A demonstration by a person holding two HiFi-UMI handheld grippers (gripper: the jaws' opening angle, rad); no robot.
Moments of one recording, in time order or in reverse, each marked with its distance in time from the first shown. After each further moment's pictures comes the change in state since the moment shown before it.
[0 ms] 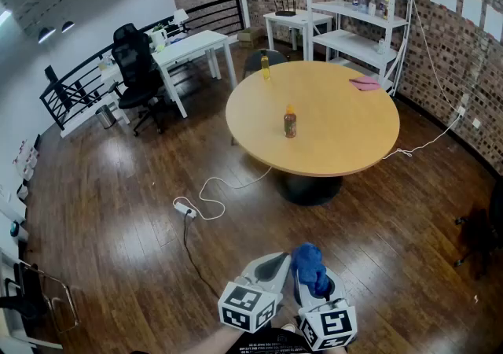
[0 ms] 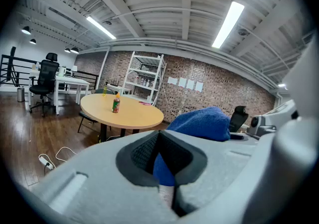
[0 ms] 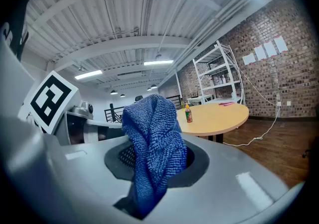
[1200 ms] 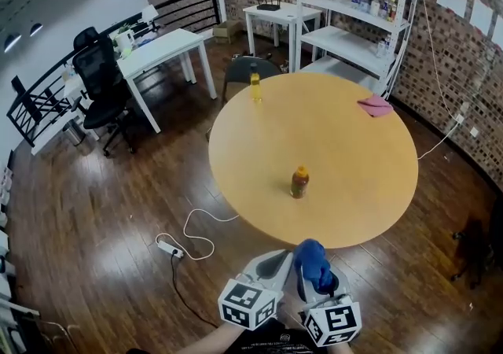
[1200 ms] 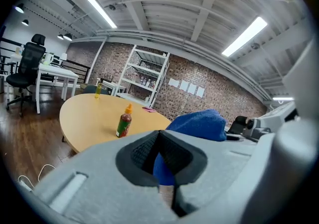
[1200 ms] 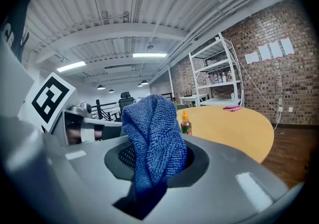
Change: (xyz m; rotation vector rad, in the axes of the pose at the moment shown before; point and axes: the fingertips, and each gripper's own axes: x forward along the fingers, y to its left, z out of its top) left arm 0.219 0.232 0.143 -0.053 0.016 -0.145; right arm 0.321 -0.099 0.096 -0.009 0.036 -0.113
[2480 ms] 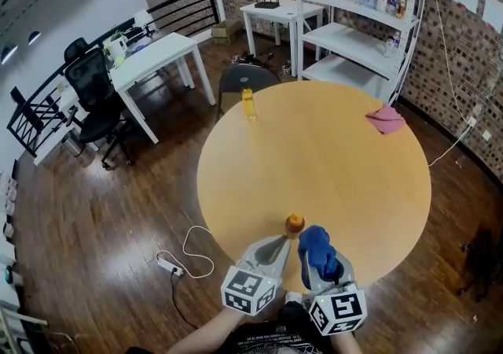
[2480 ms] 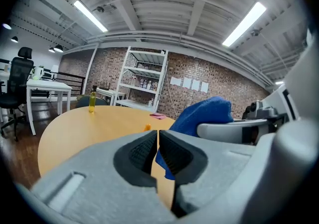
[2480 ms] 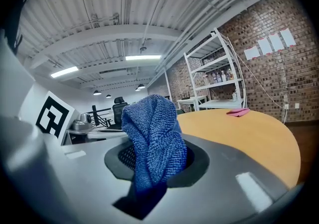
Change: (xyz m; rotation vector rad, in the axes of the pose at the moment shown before) left arm 0.161 0.100 0.065 0.141 -0.020 0.031; right arm 0.149 -0.116 0.057 0.042 -0.046 0.005
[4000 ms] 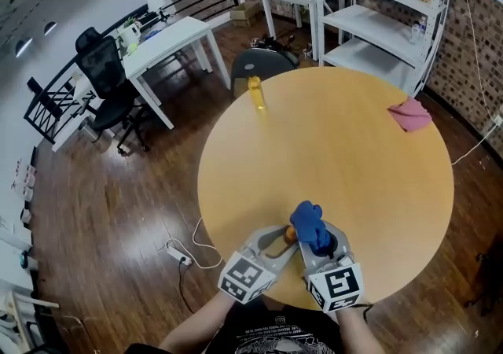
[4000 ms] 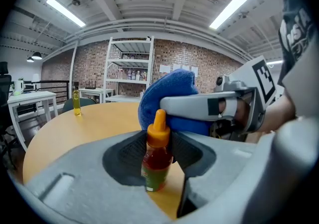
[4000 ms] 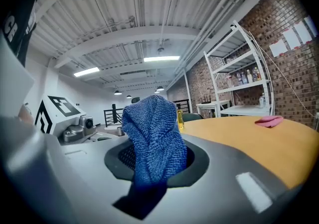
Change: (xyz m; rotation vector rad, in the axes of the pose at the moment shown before) left arm 0.074 0.030 -0.032 0.175 0.120 -0.097; right arm 0.110 -0.030 0.002 -0.122 -0.035 0.244
